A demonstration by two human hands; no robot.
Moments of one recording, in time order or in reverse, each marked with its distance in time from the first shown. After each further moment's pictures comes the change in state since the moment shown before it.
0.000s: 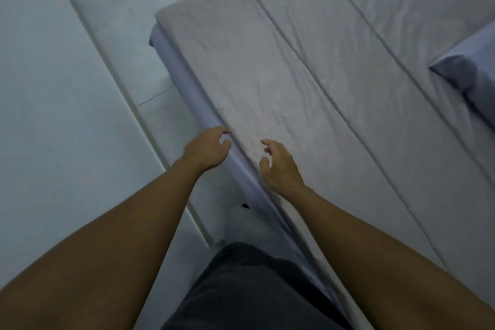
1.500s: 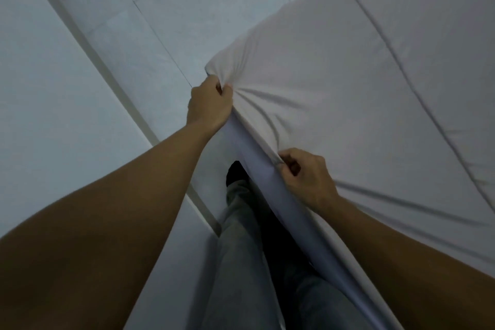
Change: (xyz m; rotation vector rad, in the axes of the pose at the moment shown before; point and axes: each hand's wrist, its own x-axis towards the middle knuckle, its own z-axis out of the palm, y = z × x) left_hand 0.452 -0.175 -0.250 -0.183 0.247 -0.178; right_hand 0.405 -0.155 0.152 -0.054 0.023 0.029
